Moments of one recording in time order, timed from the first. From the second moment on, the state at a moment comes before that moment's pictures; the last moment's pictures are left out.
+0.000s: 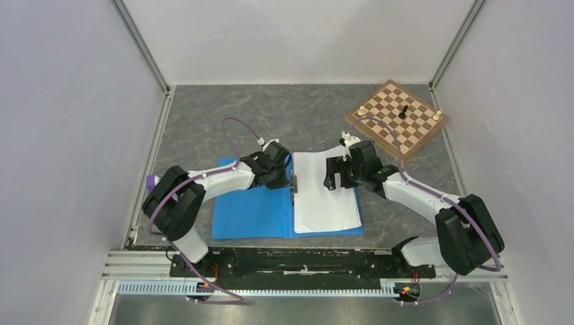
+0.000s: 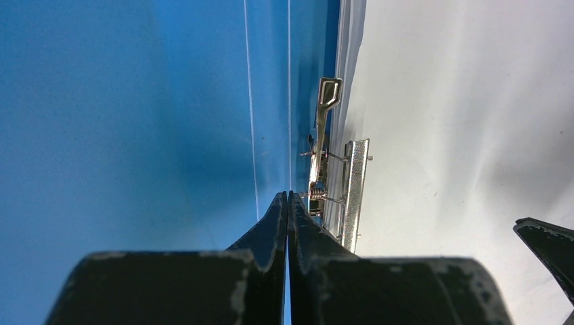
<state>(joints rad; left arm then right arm) -0.73 1.65 0.93 -0.28 -0.09 -0.82 0.48 1.34 0.68 -0.18 -0.12 0.30</state>
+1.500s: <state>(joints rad) -0.73 1.66 0.94 -0.28 -0.09 -0.82 0.48 1.38 0.75 -0.28 0.07 0.28</state>
